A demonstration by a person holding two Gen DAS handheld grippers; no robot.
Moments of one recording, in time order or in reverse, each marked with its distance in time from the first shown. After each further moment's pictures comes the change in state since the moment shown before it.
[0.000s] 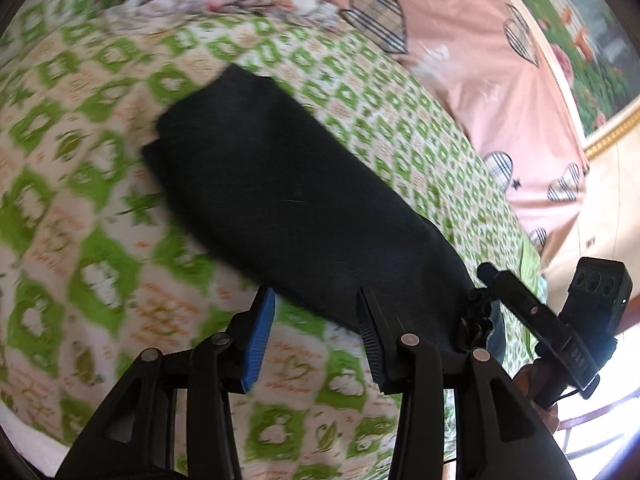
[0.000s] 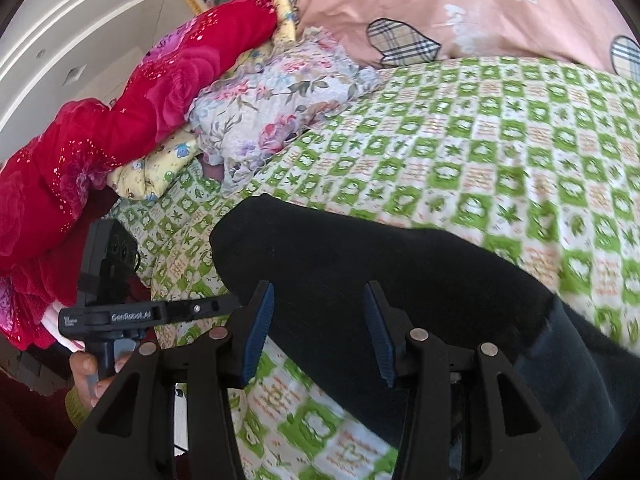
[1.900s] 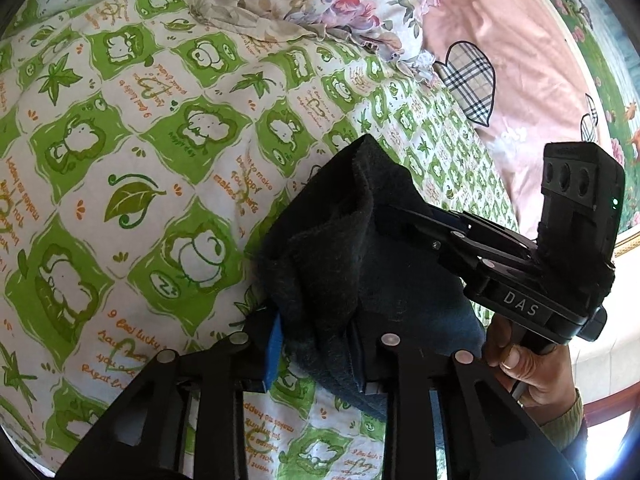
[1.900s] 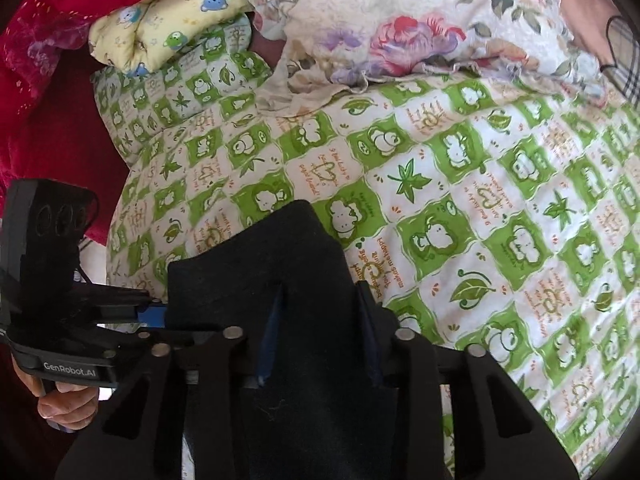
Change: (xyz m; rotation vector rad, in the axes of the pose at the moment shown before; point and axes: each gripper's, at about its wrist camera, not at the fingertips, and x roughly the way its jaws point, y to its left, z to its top) left arm 0.020 0.065 0.061 -0.233 -0.075 0.063; right arm 0.223 0.076 0.094 -0.491 0.454 0.132
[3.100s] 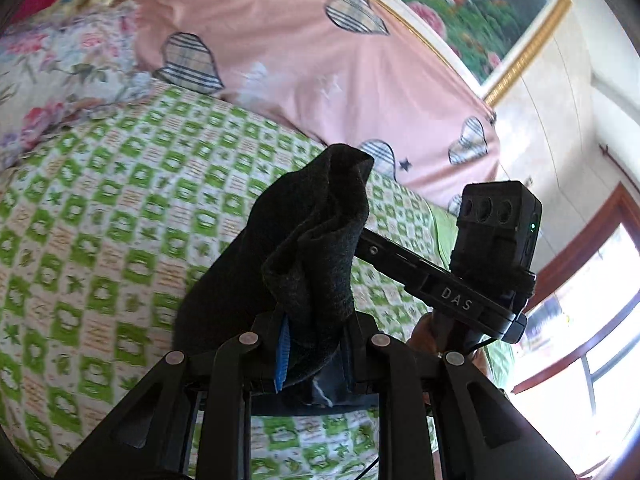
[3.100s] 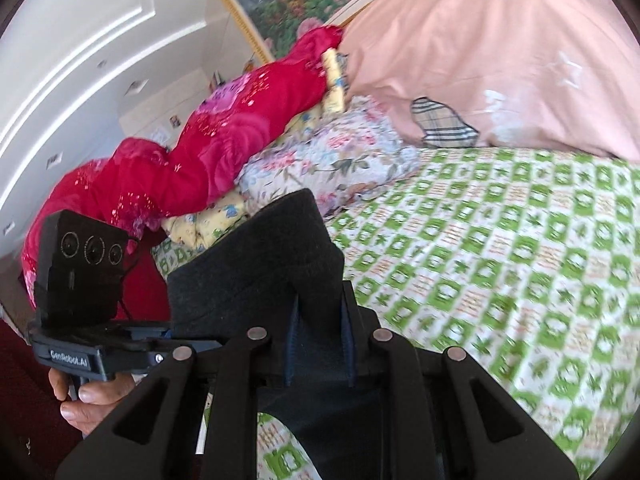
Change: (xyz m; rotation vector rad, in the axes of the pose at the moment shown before) left arm -0.050 -0.259 -0.112 0.583 0.018 -0.283; right arm -0.252 -0.042 -0.195 0.351 -0.652 0.002
